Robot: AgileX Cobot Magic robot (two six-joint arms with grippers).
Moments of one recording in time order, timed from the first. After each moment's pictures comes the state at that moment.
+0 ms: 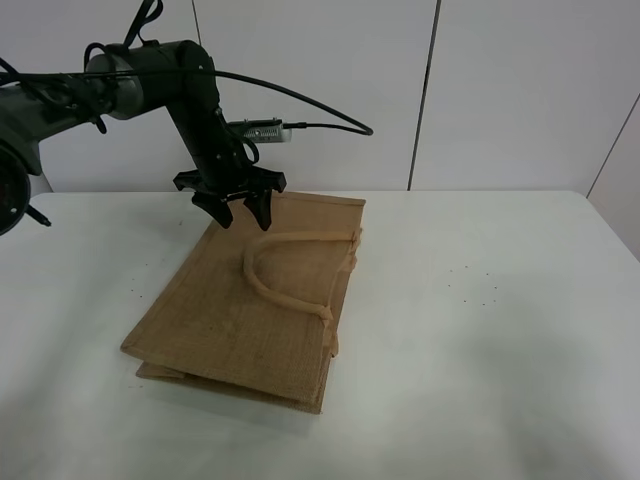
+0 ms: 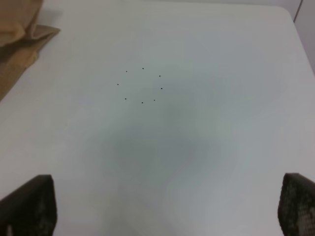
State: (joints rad) left arm -0.34 2.27 -2.05 -0.12 1.15 -0.04; right arm 0.06 0.00 -0.49 0.00 1.03 -0.04
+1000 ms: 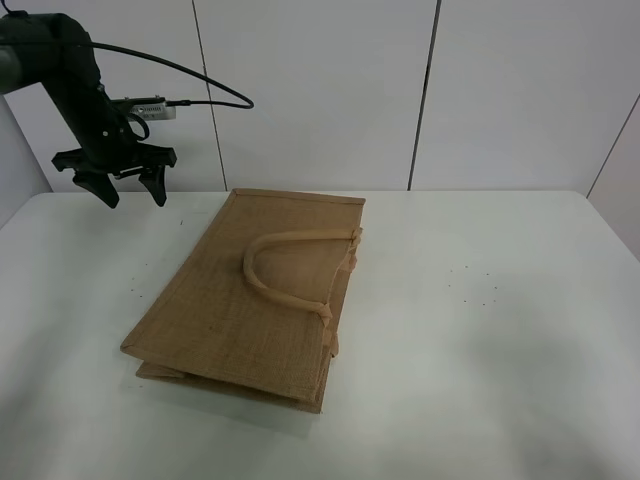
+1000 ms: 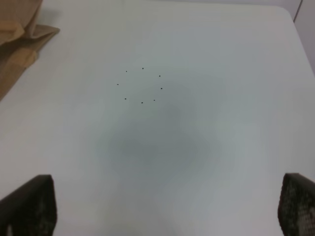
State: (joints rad) left arm -0.05 2.15 -1.96 0.02 1.17 -0.05; right arm 0.06 0.00 -0.49 0.00 1.03 -0.04
